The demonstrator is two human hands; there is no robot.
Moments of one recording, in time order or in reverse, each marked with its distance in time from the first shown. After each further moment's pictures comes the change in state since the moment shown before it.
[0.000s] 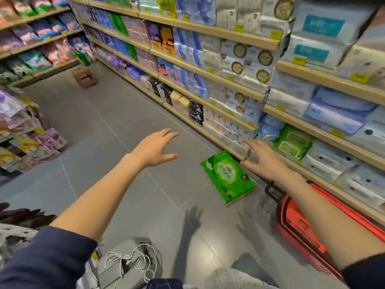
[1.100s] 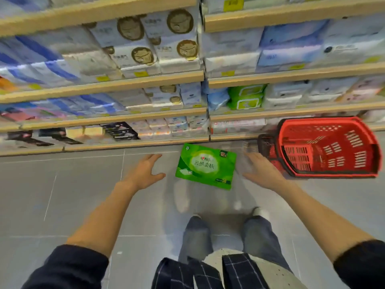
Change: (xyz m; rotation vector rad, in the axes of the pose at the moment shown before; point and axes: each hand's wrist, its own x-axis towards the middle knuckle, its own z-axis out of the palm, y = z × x) left_hand 0.393 -0.128 0.107 -0.111 -0.532 0.424; right_hand 0.162 0.041 0.116 0.332 0.081 0.856
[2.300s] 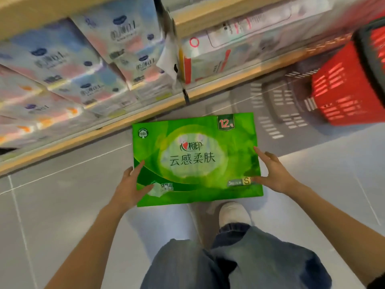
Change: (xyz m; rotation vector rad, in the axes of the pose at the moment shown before) left_hand 0.442 -0.234 0.394 -0.118 -0.229 0.004; right_hand 0.300 0.308 0.406 0.307 -0.011 0.485
